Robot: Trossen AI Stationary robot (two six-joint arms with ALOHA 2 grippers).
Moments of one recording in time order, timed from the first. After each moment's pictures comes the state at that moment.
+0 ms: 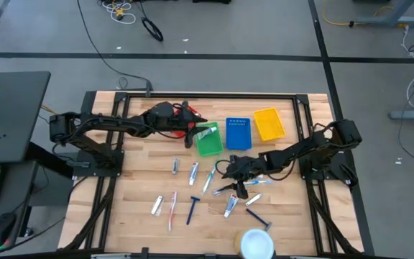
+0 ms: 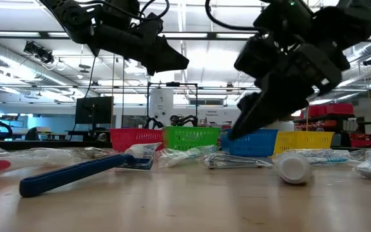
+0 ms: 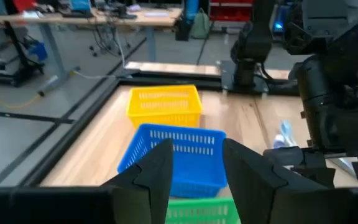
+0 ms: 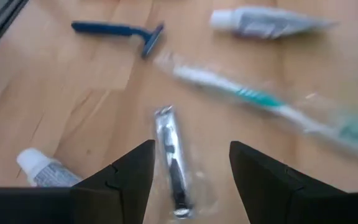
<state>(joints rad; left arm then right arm) 0.30 1.44 0.74 0.49 0.14 0.04 0.20 1.69 0.67 0.31 -0.09 0.15</state>
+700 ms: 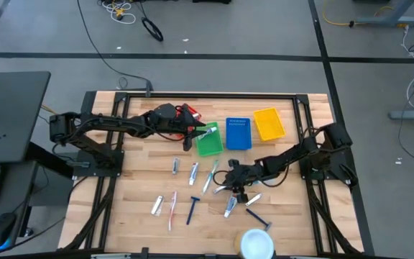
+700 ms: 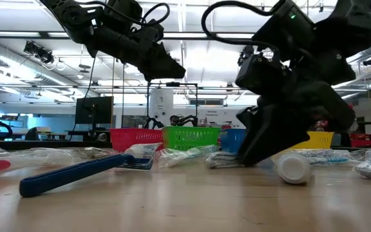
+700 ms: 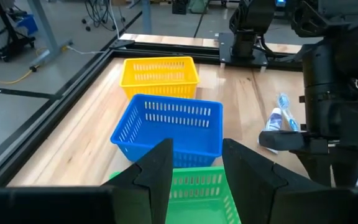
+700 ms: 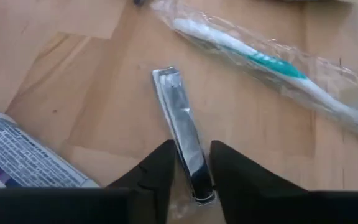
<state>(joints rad) 0.29 1.45 0.74 0.39 0.14 0.04 0.23 1.79 0.68 0.28 -0.01 0.03</state>
